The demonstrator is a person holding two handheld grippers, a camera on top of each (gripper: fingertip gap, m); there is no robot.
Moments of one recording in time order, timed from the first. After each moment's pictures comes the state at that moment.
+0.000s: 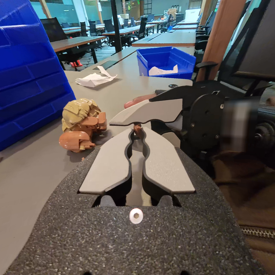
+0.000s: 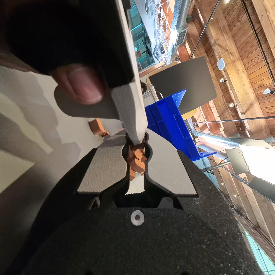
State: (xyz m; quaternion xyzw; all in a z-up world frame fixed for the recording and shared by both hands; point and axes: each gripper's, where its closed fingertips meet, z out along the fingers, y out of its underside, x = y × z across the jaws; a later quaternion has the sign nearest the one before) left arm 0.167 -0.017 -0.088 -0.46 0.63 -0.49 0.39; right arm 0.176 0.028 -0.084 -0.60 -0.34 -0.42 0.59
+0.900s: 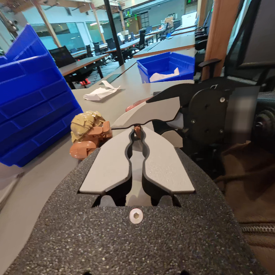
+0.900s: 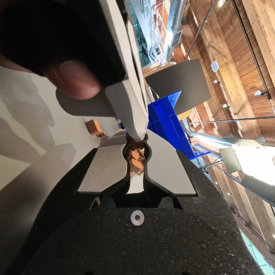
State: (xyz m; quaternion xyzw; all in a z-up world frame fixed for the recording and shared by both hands) left arm 0.165 -0.018 -0.081 -0.41 0.64 -0.47 0.45; right arm 0.175 0.026 -0.081 -0.59 -0.33 -0.43 0.59
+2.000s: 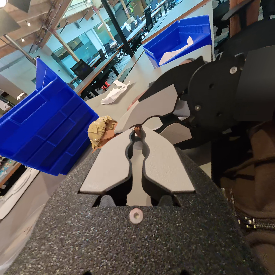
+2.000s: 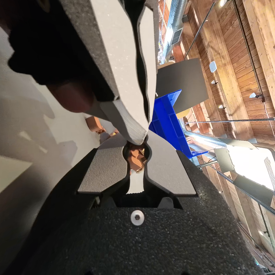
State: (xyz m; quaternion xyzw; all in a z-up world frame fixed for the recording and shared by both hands) left arm 0.167 -0.018 -0.086 -0.34 0.70 -0.35 0.53; right arm 0.175 0.024 -0.086 -0.59 -0.34 -0.45 0.58
